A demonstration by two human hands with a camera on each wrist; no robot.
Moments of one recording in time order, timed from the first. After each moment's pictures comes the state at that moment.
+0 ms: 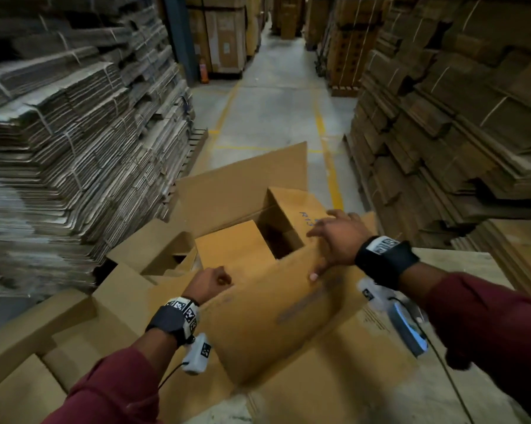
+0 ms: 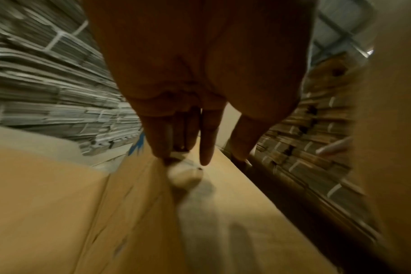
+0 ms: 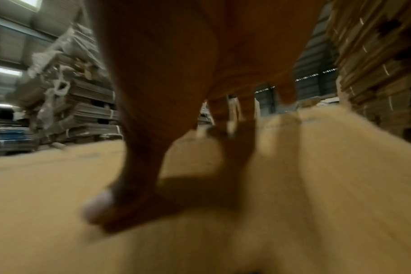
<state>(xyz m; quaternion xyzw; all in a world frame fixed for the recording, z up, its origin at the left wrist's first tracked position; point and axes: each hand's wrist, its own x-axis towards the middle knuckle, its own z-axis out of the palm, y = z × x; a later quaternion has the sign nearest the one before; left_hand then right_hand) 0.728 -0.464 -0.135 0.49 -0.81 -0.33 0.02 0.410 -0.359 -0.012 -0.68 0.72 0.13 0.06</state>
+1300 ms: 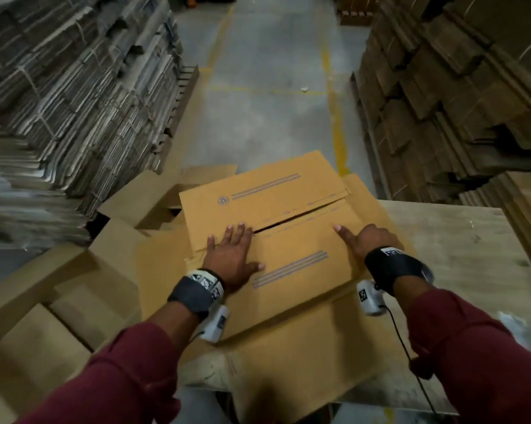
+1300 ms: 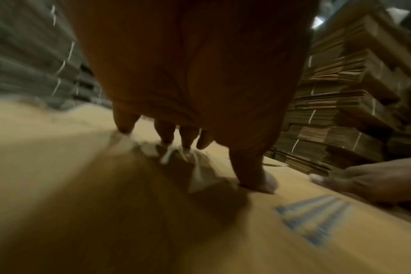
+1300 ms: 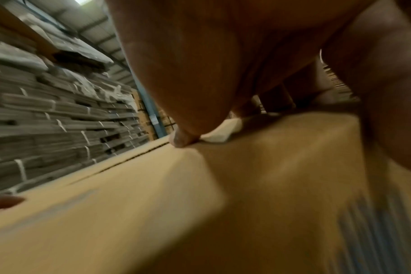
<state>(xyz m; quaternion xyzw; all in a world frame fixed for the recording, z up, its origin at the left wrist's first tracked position) 0.687 -0.426 -0.171 0.43 -0.88 -0.17 -0.14 0.377 -0.311 -0.139 -0.32 0.93 0.03 0.19</state>
